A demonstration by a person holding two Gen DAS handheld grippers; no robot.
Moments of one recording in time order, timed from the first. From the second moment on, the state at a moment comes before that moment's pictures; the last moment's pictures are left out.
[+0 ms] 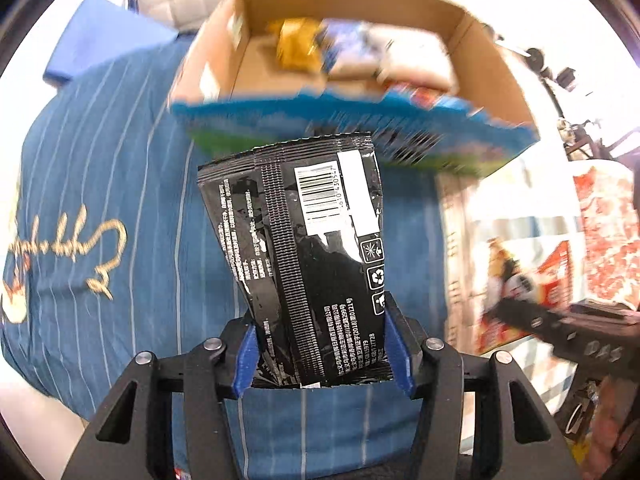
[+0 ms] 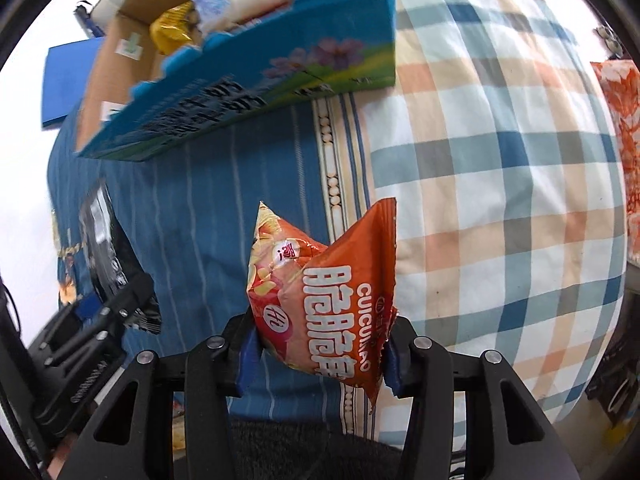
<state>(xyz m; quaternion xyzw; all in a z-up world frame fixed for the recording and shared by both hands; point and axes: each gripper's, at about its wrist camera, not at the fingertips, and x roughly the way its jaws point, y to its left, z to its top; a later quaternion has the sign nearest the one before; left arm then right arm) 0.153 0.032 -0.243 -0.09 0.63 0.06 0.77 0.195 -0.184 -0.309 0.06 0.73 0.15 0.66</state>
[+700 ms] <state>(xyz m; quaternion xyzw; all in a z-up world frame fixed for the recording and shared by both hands) 0.218 0.036 -0.134 -0.07 0.55 0.03 0.83 0.245 -0.177 -0.173 0.11 0.65 0.22 0.72</state>
